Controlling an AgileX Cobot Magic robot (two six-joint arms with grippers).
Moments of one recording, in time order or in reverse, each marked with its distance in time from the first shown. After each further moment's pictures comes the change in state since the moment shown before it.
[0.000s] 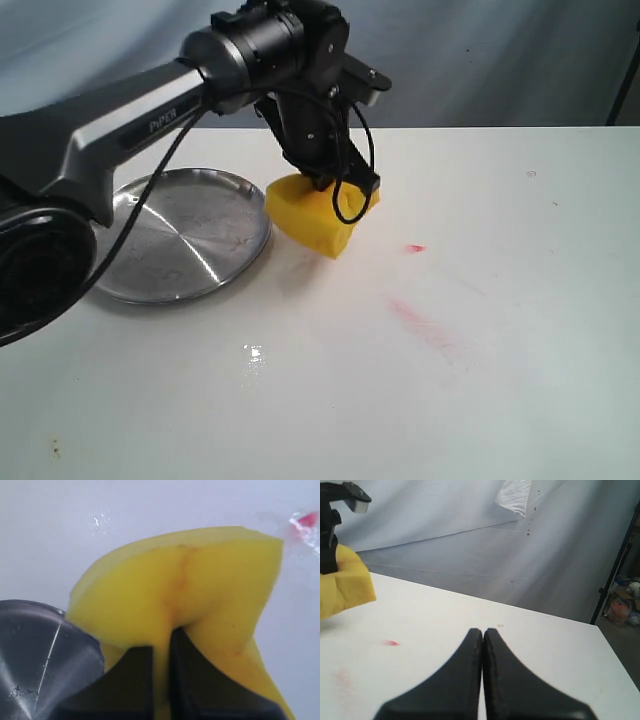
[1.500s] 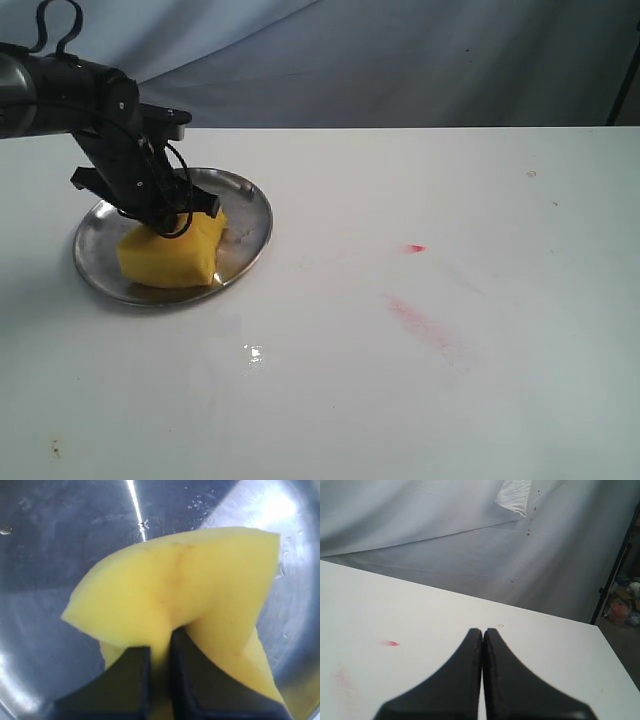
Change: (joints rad) left arm 0.349 -0.303 0.798 -0.036 -0.449 -0.211; right arm 0.000 0.000 0.000 0.000 0.000 0.000
